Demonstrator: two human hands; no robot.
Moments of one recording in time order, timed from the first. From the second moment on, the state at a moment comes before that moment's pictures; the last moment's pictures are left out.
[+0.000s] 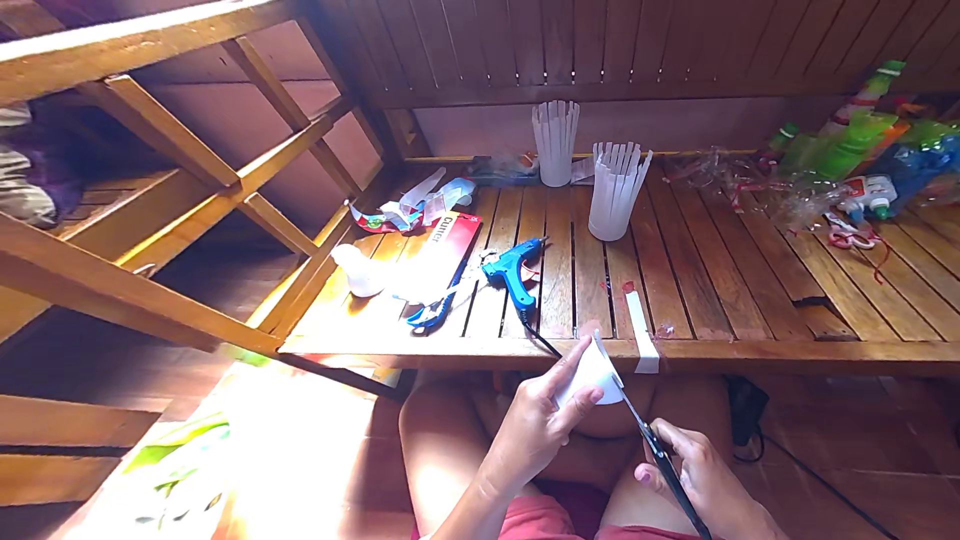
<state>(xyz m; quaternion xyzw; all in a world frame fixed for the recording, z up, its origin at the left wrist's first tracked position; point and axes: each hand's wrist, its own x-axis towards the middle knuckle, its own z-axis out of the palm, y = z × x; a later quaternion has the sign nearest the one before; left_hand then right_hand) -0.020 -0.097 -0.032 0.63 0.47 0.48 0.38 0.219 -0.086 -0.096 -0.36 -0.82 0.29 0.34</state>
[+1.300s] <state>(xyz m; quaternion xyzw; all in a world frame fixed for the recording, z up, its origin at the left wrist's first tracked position) -0.017 -0.089 -0.049 0.70 0.44 0.50 0.25 0.218 -0.088 -0.097 -0.36 -0.81 0.27 0.37</state>
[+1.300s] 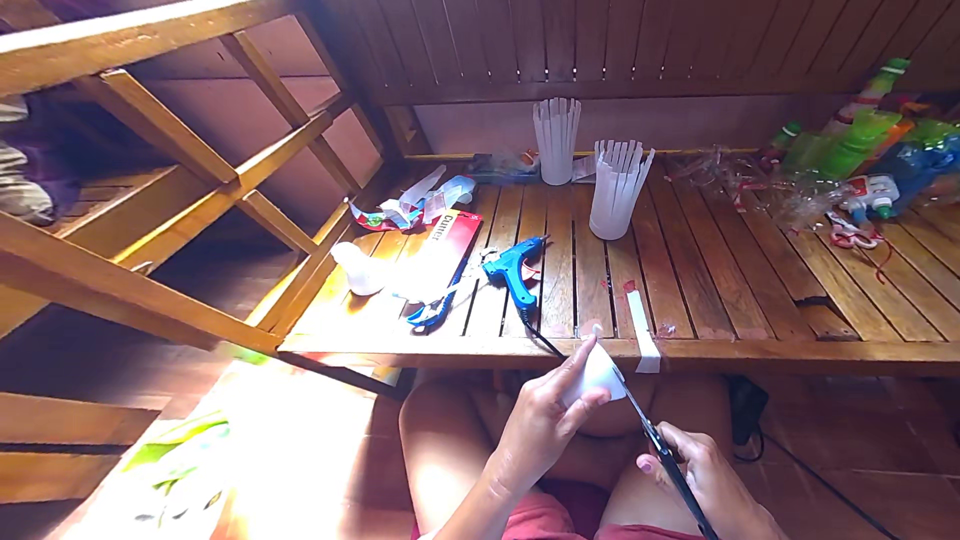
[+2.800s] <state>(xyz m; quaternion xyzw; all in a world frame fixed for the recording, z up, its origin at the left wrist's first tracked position) -0.018 -0.092 -0.040 0.70 0.48 0.46 0.28 0.217 -0.090 -0.096 -0.37 -0.81 0.29 0.36</state>
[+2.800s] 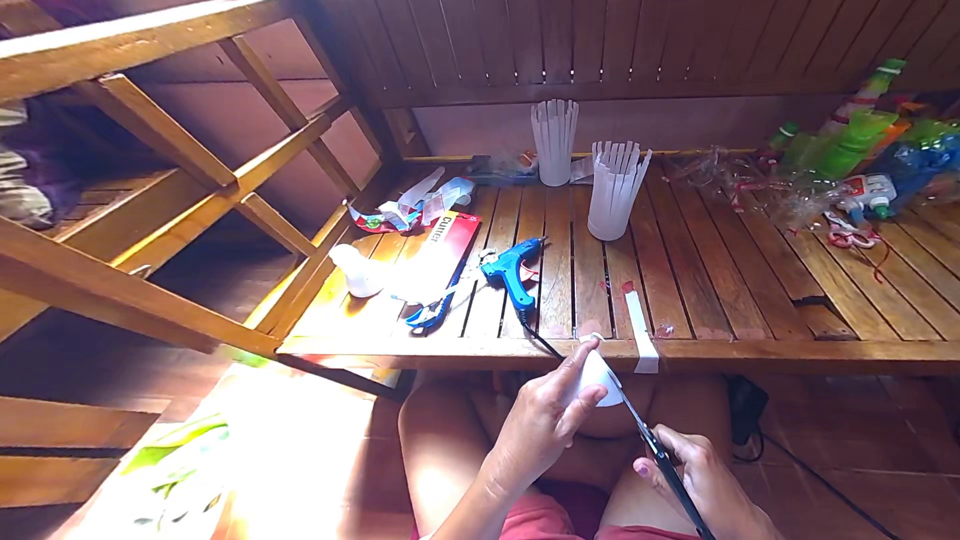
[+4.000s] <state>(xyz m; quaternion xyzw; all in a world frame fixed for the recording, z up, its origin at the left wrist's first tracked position) -0.015 -0.090 -0.054 0.72 0.49 0.46 0.17 0.221 -0.085 -0.091 -0.38 -0.81 0.30 0.33</state>
